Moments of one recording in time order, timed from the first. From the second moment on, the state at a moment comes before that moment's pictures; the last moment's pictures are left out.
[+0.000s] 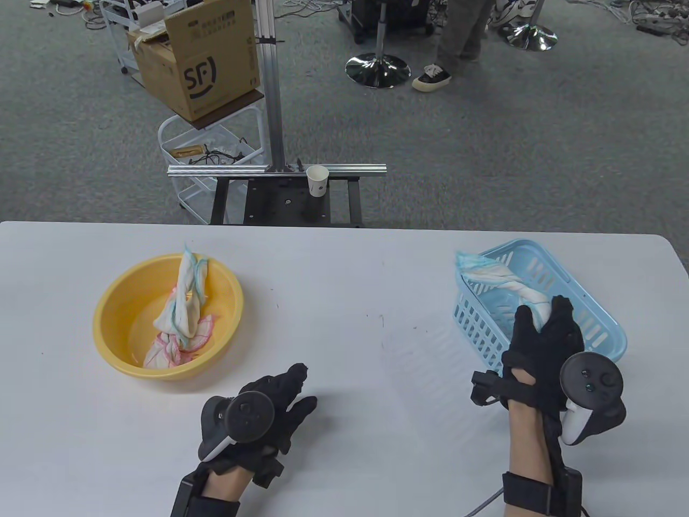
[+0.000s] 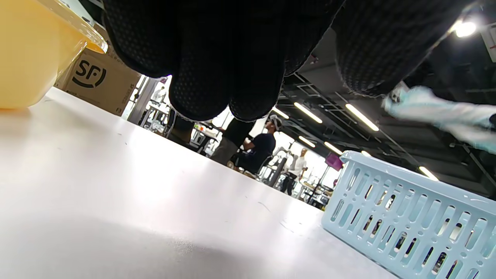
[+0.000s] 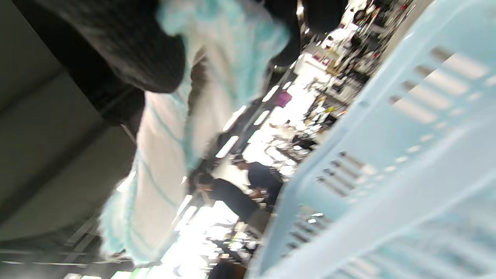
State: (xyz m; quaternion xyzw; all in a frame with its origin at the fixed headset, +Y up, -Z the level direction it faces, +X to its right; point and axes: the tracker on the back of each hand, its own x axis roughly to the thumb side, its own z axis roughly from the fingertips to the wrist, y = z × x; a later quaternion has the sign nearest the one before) left_hand -0.164 -0.727 -0.270 0.07 -0.15 0.25 0.95; right_hand 0.283 -0.637 -0.298 -0.25 -0.27 0.83 0.42
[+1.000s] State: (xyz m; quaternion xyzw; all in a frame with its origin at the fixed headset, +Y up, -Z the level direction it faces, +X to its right) left_hand -0.180 -0.729 -0.275 0.05 -0.09 0.24 0.97; right_hand 0.139 -0.681 -0.306 0.05 -0.20 0.95 0.24
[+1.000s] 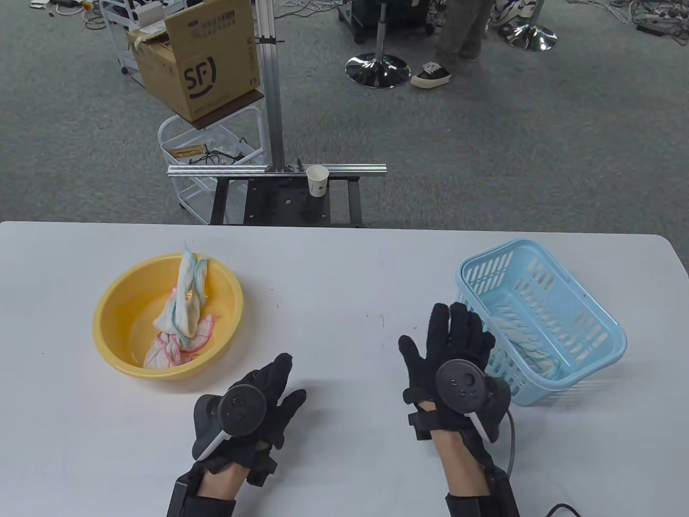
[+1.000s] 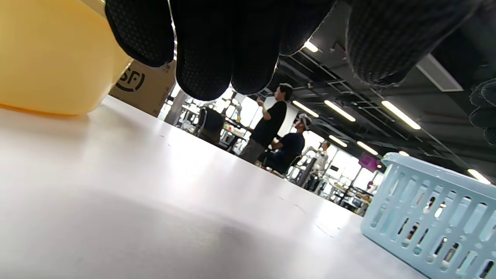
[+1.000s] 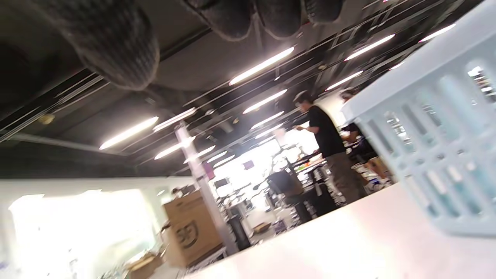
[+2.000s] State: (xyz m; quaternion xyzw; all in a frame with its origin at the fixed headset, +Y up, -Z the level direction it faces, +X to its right) left_hand -0.182 -0.718 -0.274 0.05 -0.04 0.21 0.98; right_hand 0.099 -0.745 -0.289 0.15 -0.10 0.96 0.21
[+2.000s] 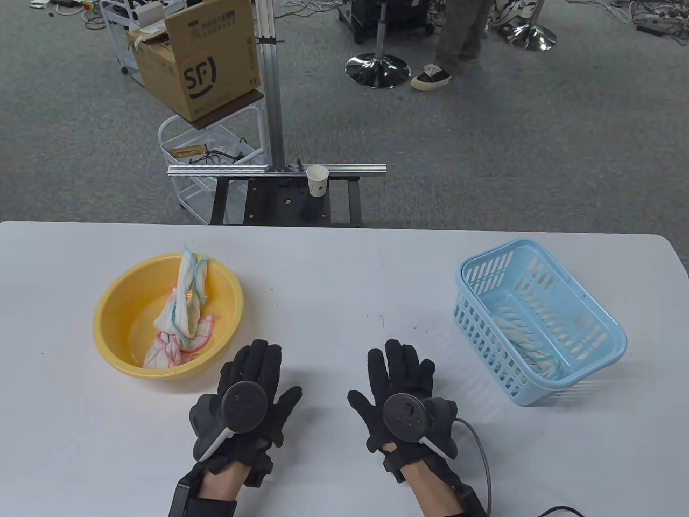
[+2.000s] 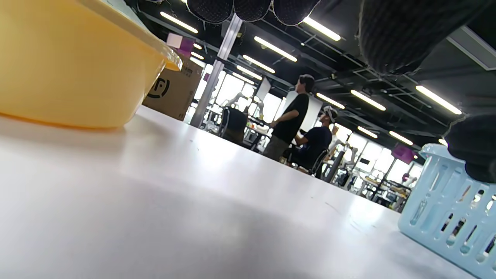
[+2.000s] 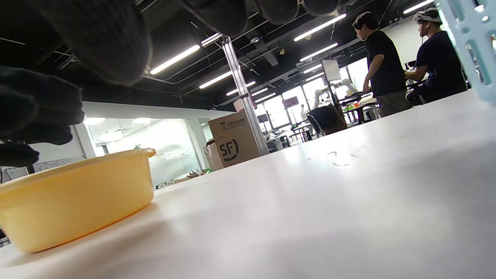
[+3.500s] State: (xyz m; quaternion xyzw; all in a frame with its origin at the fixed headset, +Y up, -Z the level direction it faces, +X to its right) left_hand -0.350 -0.723 -0.446 -0.26 0.24 0.29 0.89; right_hand 0.104 -0.747 -0.294 0.15 -0.07 0.96 0.22
